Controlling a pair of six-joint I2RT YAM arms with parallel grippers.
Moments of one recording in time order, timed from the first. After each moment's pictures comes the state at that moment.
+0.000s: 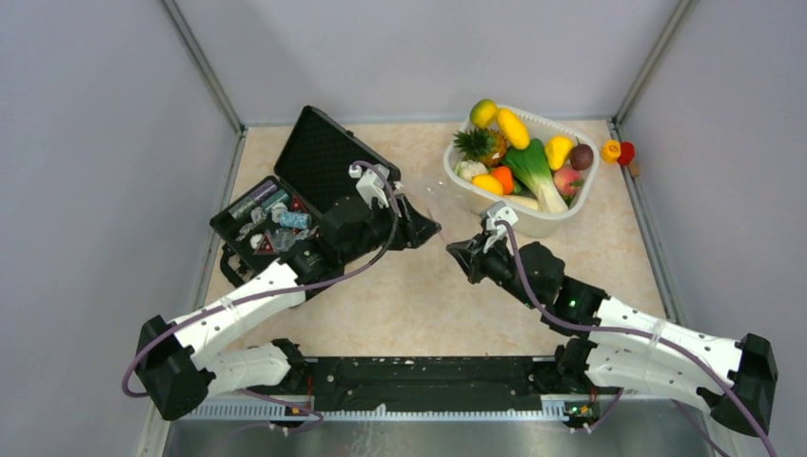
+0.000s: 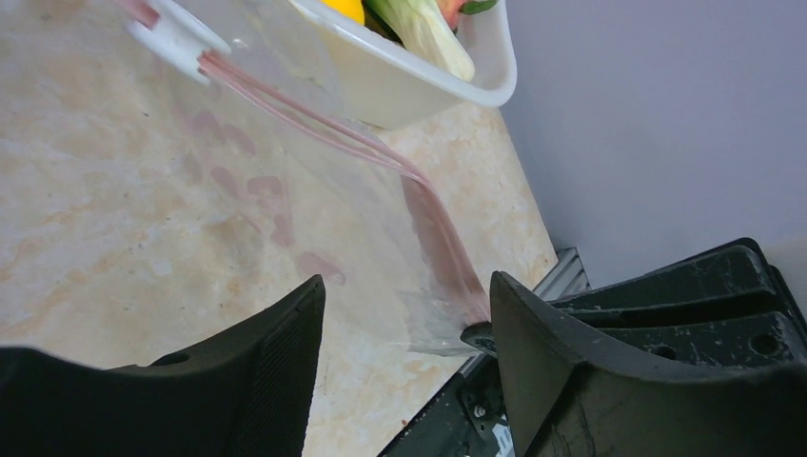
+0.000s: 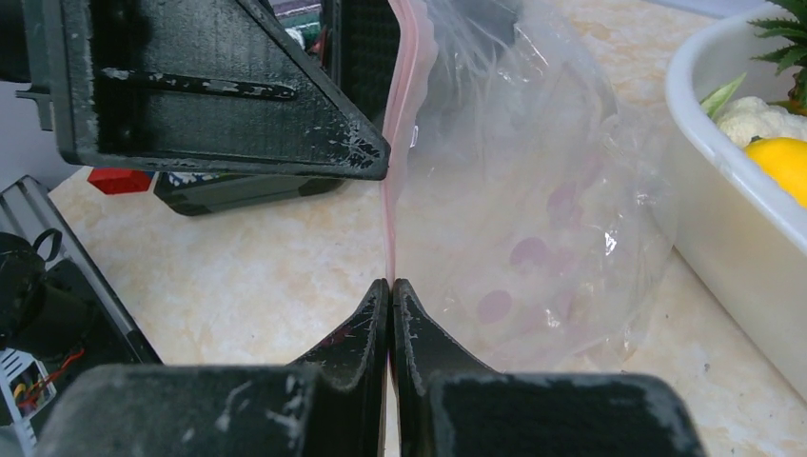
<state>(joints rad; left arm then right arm) -0.80 1.11 0.87 -0.02 0.05 -0.78 1.02 0.82 0.60 0.09 0.25 0.21</state>
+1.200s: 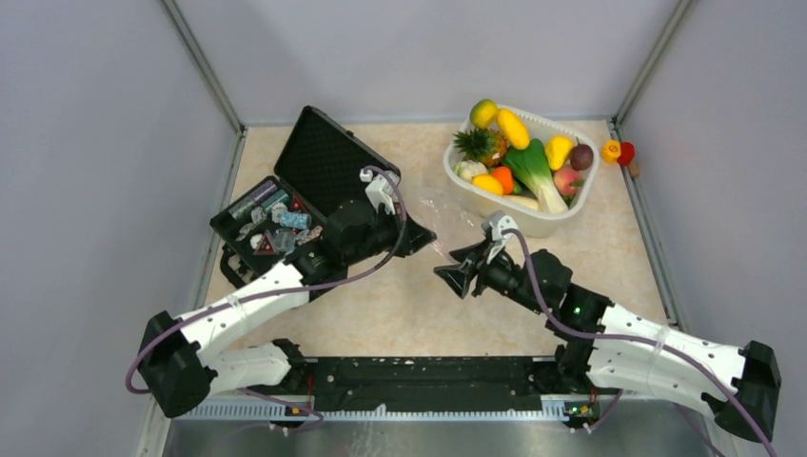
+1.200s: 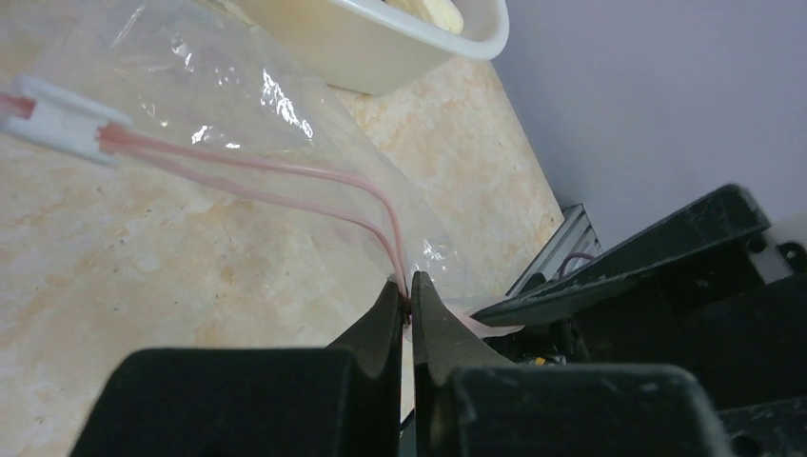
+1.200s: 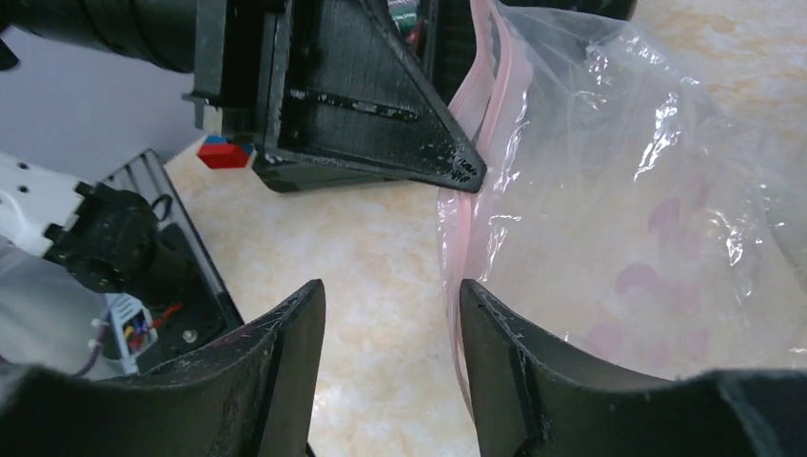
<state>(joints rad) -0.80 1.15 0.85 0.03 0.15 -0.74 1.02 0.77 0.53 0.14 0.08 0.27</state>
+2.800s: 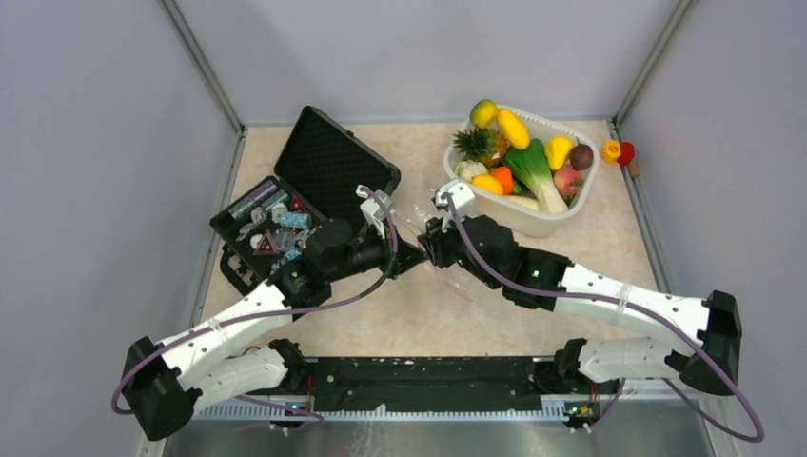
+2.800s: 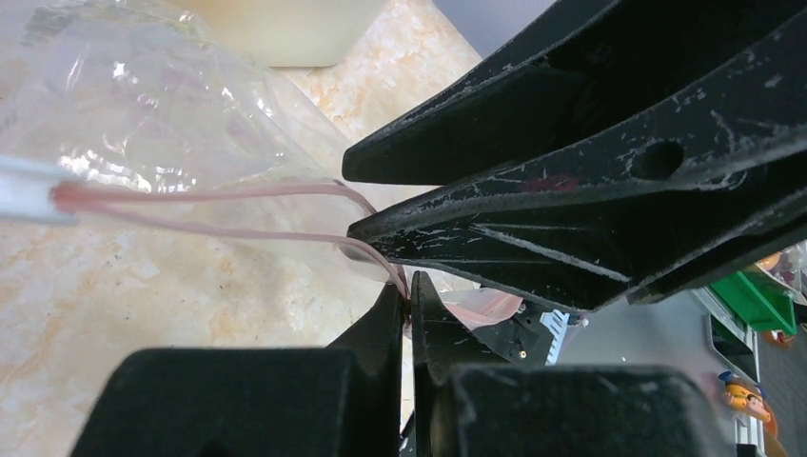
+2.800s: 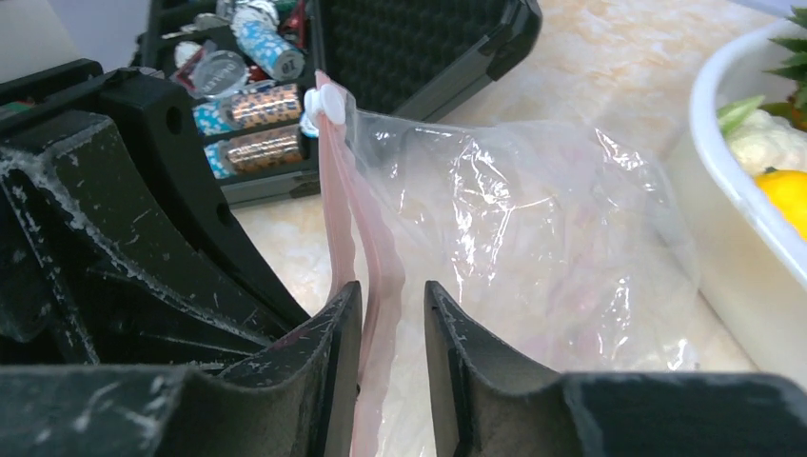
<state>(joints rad) -0.80 0.96 0.69 0.09 0.32 -0.53 1.10 1.13 0.96 -0.14 0.35 0.25</state>
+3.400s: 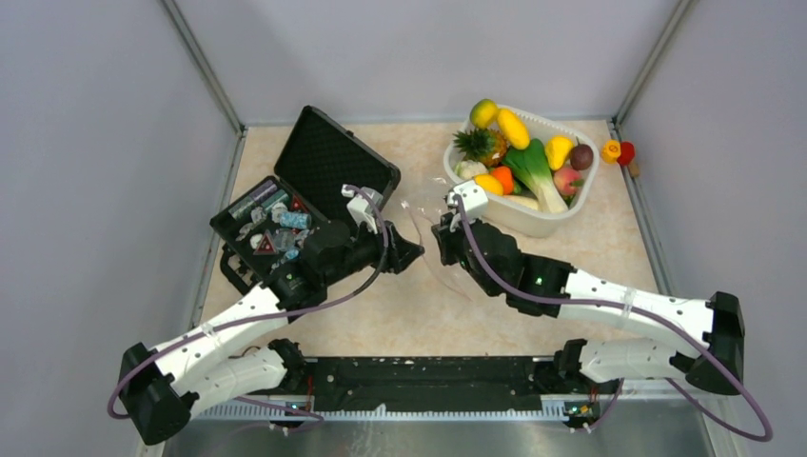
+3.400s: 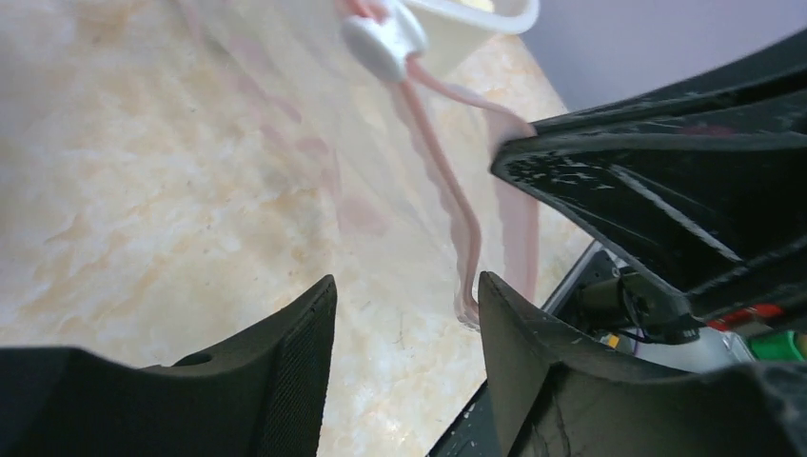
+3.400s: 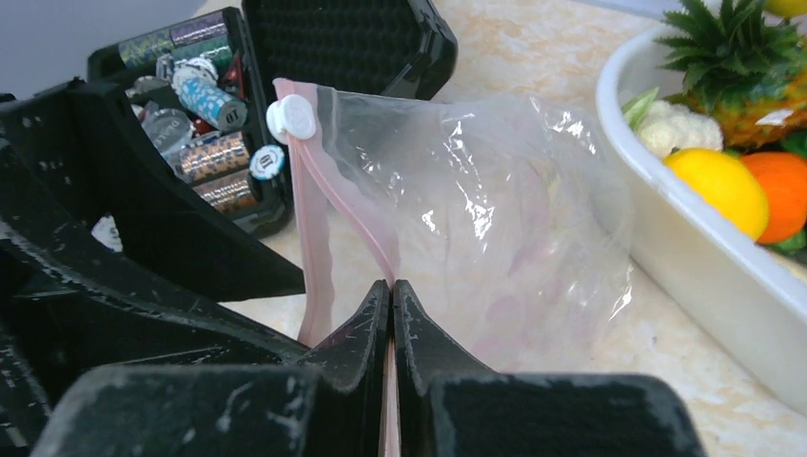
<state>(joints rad) -0.80 0.92 0.69 0.02 0.13 -0.55 1.16 1.12 0.97 -0.14 0.61 0.26</state>
